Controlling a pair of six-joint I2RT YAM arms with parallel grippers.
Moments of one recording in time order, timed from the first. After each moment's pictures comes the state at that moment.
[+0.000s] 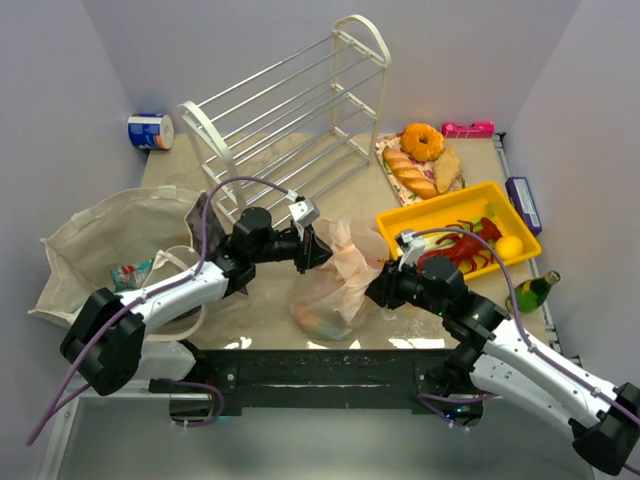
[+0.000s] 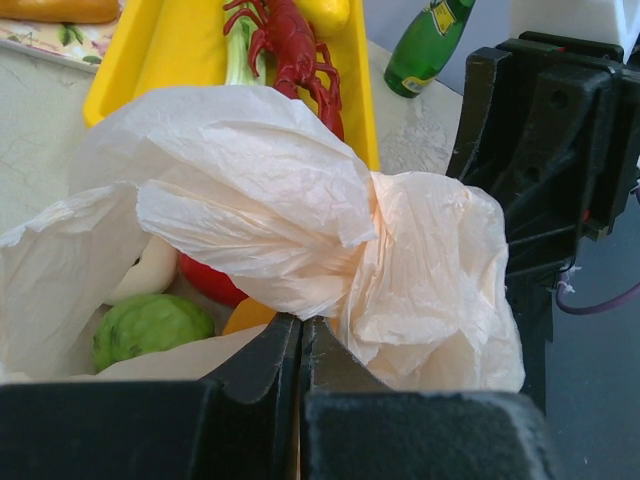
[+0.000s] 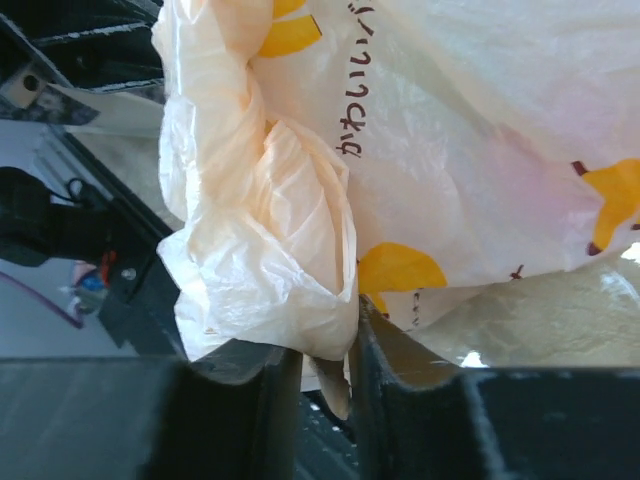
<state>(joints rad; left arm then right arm) -0.66 1.30 0.71 0.35 0.62 -0.22 0.76 0.66 0.49 -0.25 -0.12 0.57</state>
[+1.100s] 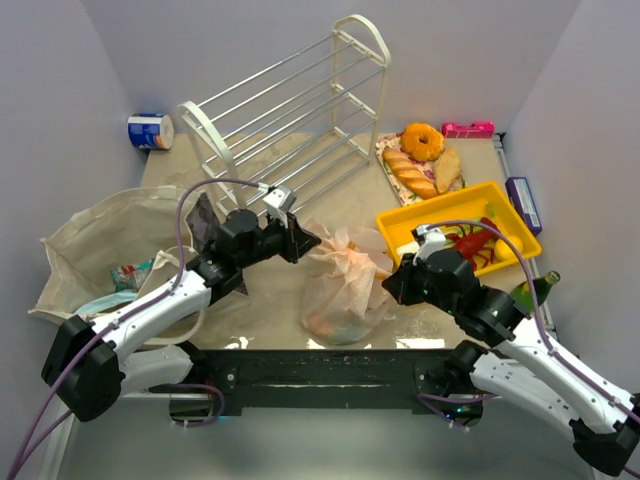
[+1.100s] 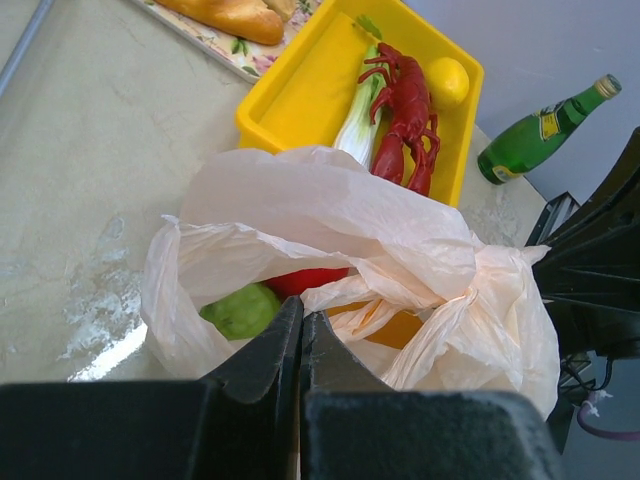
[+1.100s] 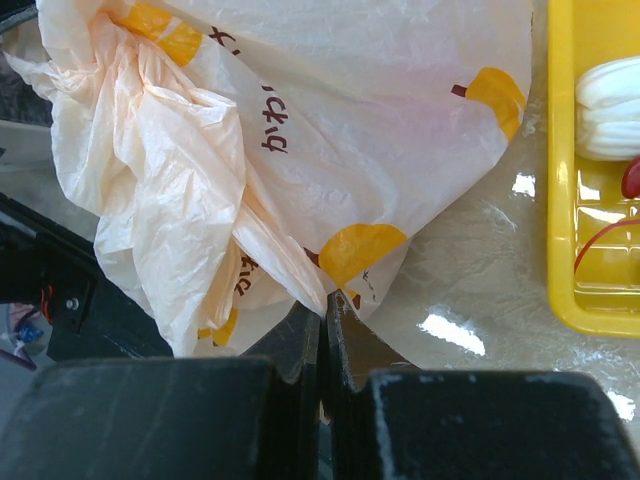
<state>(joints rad) -0.65 1.14 0.71 0.19 0.28 -0.38 0.76 0.66 0.68 -0.60 0.10 0.58</state>
